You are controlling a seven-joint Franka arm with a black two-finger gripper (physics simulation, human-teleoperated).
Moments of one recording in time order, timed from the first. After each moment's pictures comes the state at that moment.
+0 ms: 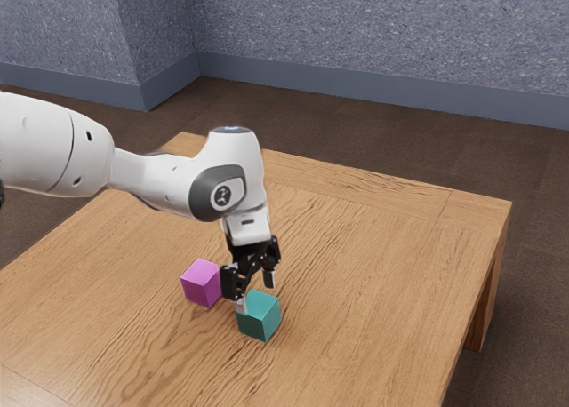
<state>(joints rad) -0.02 0.32 -0.20 -2.01 -0.12 2.14 1.46</state>
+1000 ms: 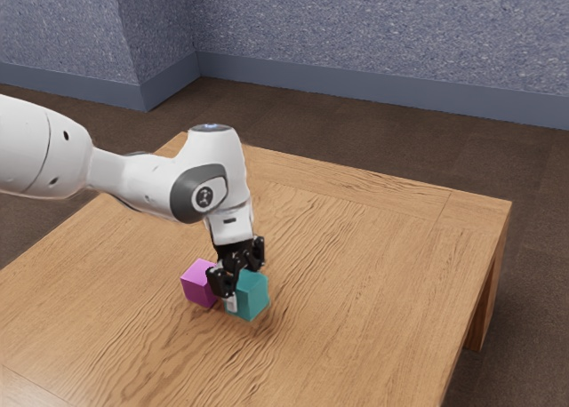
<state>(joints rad) 0.03 0.18 -0.20 -2.12 -0.12 2.19 1.52</state>
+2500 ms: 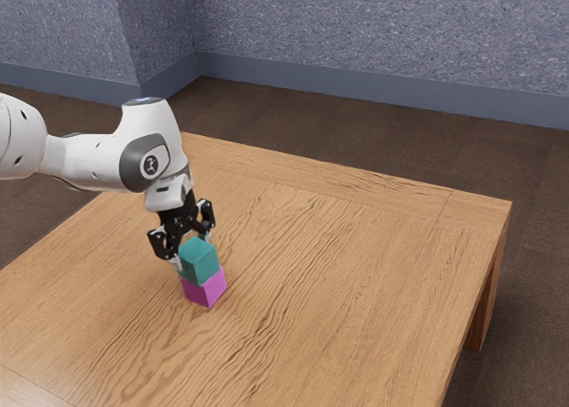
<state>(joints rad) 0.18 0.19 -0.12 -2.09 -0.11 2.20 1.88</state>
